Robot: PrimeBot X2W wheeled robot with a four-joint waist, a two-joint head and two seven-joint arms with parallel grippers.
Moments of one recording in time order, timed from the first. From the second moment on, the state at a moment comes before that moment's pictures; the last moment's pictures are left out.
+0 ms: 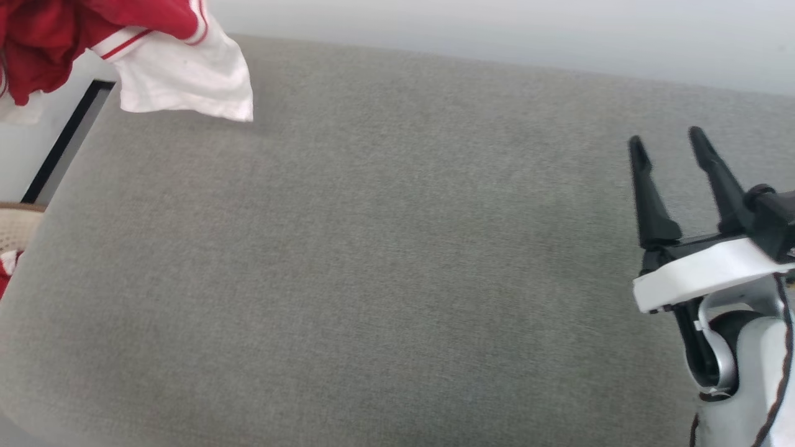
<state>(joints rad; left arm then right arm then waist) -1.16 0.74 -0.48 0.68 -0.85 -0.13 0.30 -0.27 -0.08 -0.04 -0.09 0.17 0.13 0.07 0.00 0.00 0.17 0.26</state>
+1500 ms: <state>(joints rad) -0.77 0.62 -0.81 0.22 -0.91 -0.03 0.60 -0.20 -0.05 -0.12 0.02 0.26 0.13 -0.10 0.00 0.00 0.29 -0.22</state>
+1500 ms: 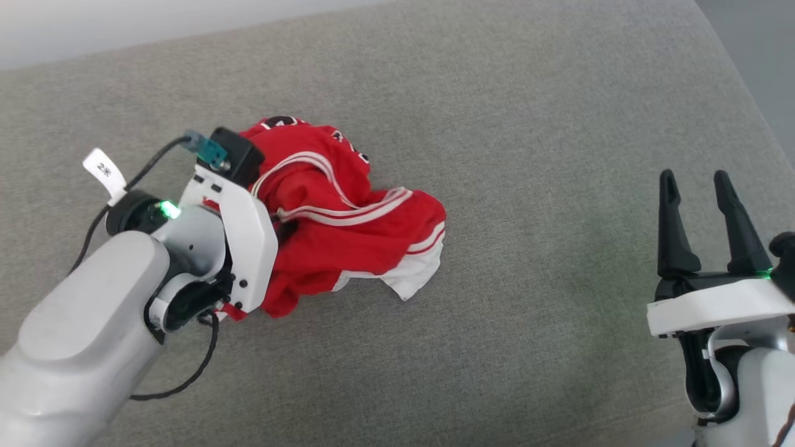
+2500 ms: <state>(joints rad) -0.78 0.58 -0.92 0.44 -0.94 -0.13 0.31 -0.22 -0.05 -0.06 0.10 0.23 0.13 -0.10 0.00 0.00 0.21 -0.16</state>
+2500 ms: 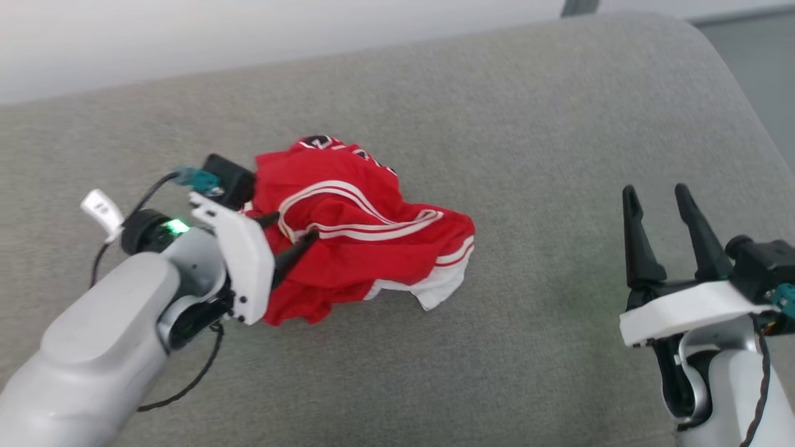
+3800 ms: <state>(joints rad) 0.03 0.60 -0.24 0.06 -0.84 0.05 -0.26 -0.07 -0.06 -0.09 0.13 0.20 0.13 -0.10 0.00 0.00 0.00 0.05</state>
